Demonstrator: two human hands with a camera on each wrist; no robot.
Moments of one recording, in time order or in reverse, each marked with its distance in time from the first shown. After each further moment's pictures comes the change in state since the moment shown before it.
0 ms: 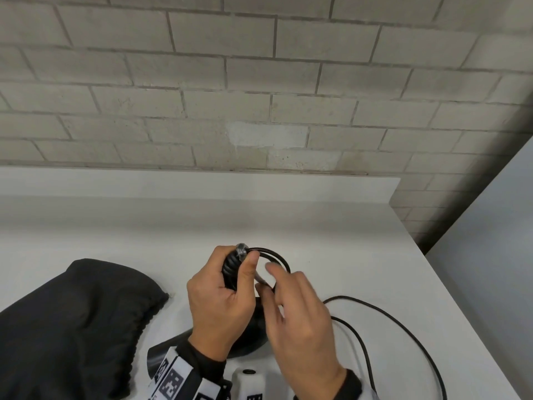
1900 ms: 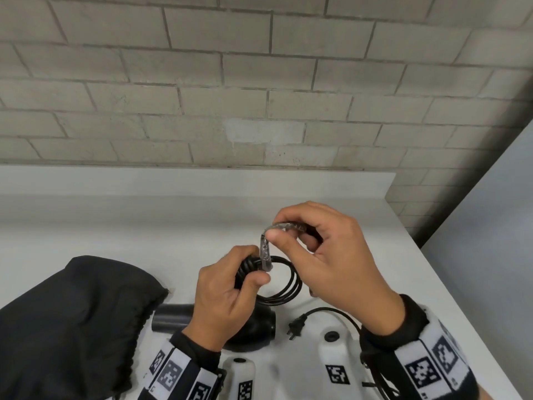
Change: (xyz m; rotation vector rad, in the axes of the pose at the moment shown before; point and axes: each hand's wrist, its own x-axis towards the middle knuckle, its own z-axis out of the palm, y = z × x) left_hand 0.004 0.004 -0.011 -0.033 -0.281 0.110; right_hand 0.087 0.006 -0.061 0.457 -0.280 0.135
